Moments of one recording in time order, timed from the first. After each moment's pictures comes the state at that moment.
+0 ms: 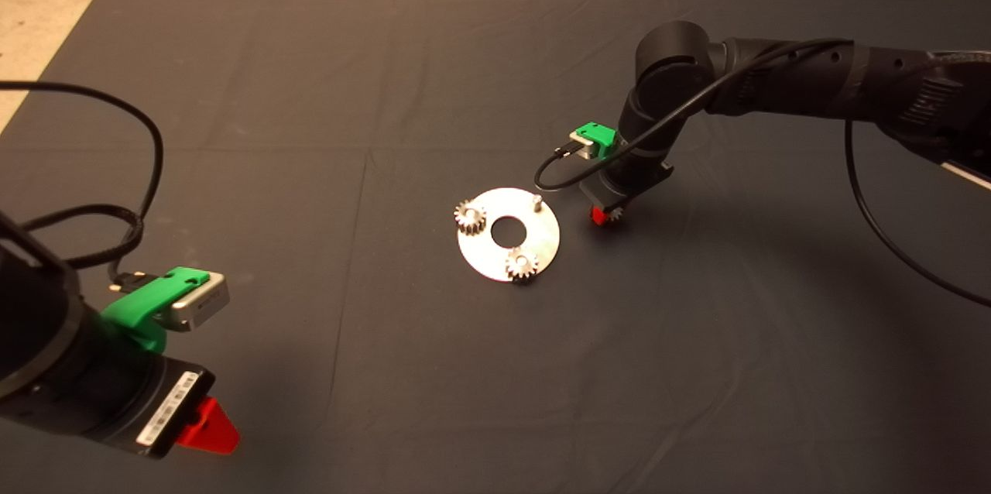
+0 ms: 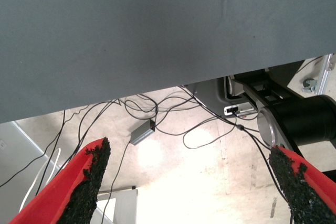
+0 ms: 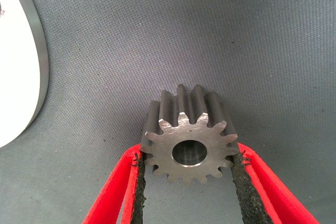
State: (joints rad) left arm -0.55 1.96 -0.43 -0.06 1.53 -1.32; right arm 0.34 2.73 -1.43 -0.24 -1.53 0.81
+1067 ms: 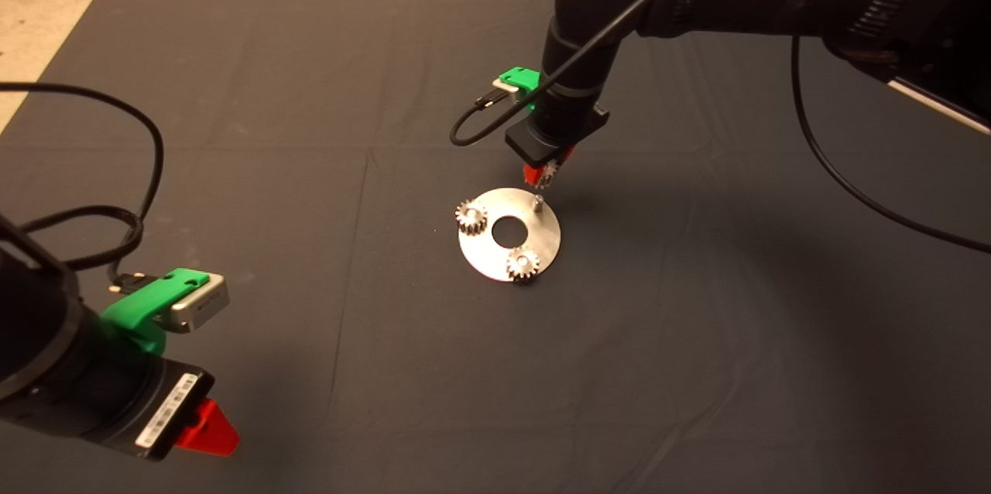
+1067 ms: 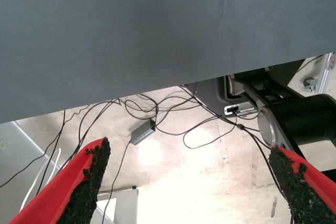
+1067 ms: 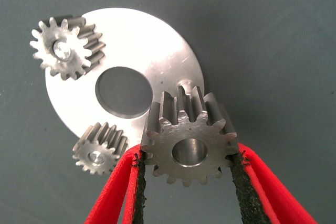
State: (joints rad) left arm -0.55 1.96 -0.43 -0.06 1.53 -1.32; right arm 0.50 2.95 -1.53 -0.11 -1.52 0.81
